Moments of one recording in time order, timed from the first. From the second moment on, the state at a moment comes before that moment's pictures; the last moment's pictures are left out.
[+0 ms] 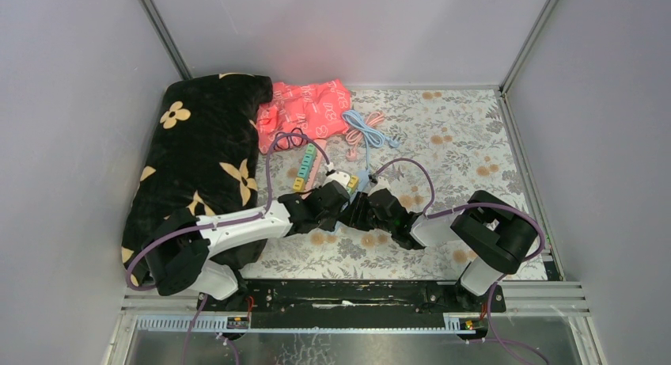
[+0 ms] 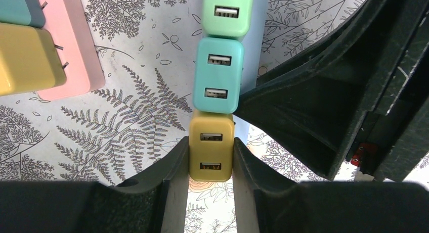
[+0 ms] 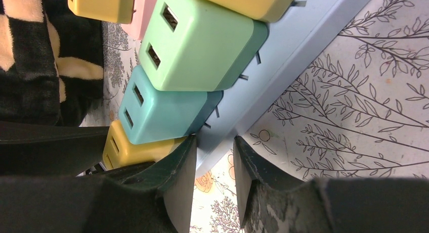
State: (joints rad) left arm -0.97 1.45 0.85 -0.41 -0.28 -0.46; right arm 0.88 1.64 0.49 0.60 -0.01 0.98
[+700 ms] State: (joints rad) left arm -0.98 1.47 0.84 -0.39 -0.30 -0.49; right arm 0.88 1.65 0.45 0.66 -0.01 1.07
